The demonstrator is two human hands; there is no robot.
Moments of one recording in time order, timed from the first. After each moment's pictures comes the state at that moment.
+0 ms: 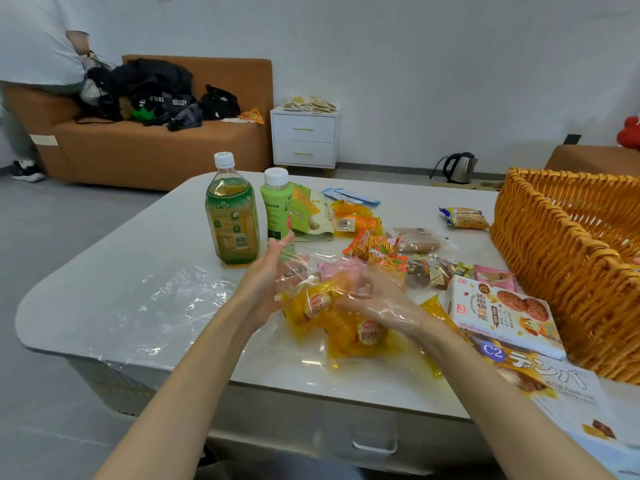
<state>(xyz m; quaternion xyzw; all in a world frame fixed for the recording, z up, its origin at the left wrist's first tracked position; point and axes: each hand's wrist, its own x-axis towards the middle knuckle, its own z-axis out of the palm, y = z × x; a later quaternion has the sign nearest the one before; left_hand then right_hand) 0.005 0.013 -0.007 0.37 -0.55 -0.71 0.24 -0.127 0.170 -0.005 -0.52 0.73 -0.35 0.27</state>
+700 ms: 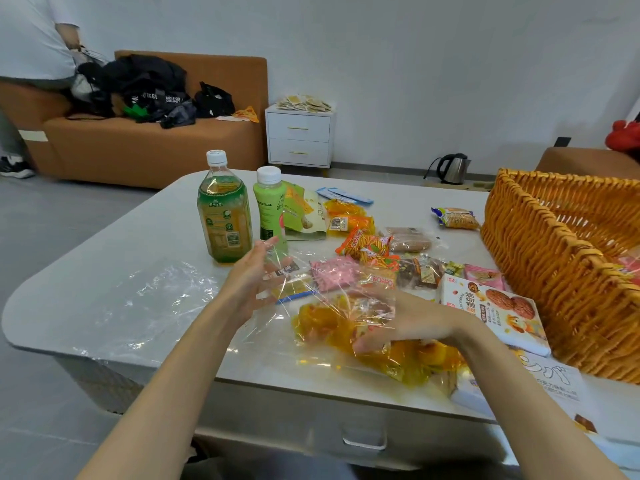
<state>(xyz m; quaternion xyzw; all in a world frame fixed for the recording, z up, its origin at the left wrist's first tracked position) 0.007 0.005 -0.009 0.42 -0.55 -0.68 0.25 -0.149 0.200 0.014 -0.53 0.73 -0.19 0.38</state>
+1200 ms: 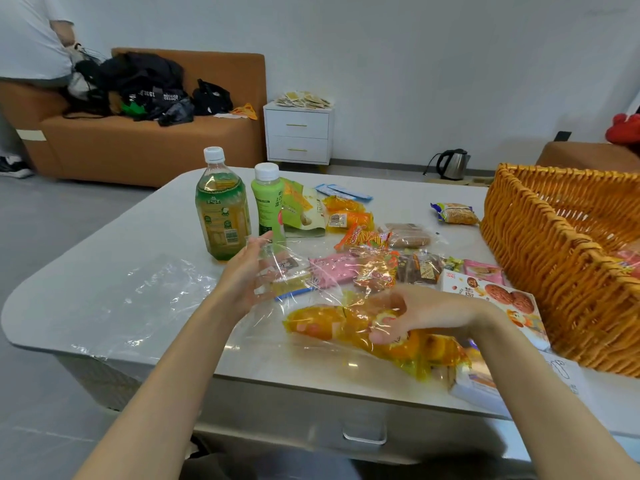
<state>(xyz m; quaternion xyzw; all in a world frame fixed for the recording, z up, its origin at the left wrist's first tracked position) 0.007 0.001 -0.008 0.42 -0.53 -0.69 0.26 -0.166 0.208 0.018 -0.51 0.72 -0.18 0.43</state>
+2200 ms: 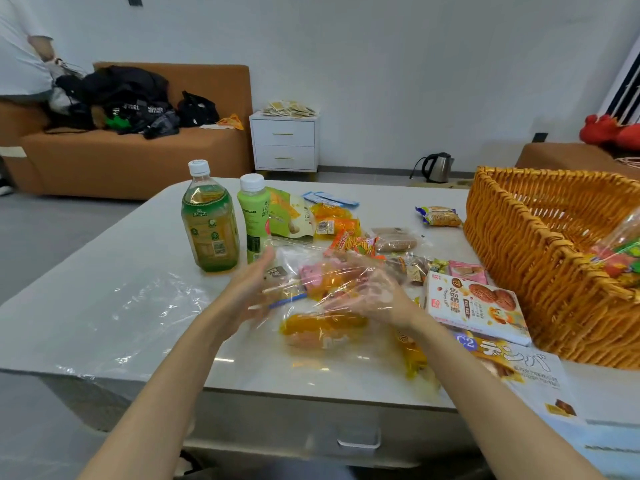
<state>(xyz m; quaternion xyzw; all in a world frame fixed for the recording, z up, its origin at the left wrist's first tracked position) 0.010 0.017 -0.008 0.39 -0.63 -0.65 0.16 -0.152 0.177 -0.018 -0.47 0.69 -0.50 0.24</state>
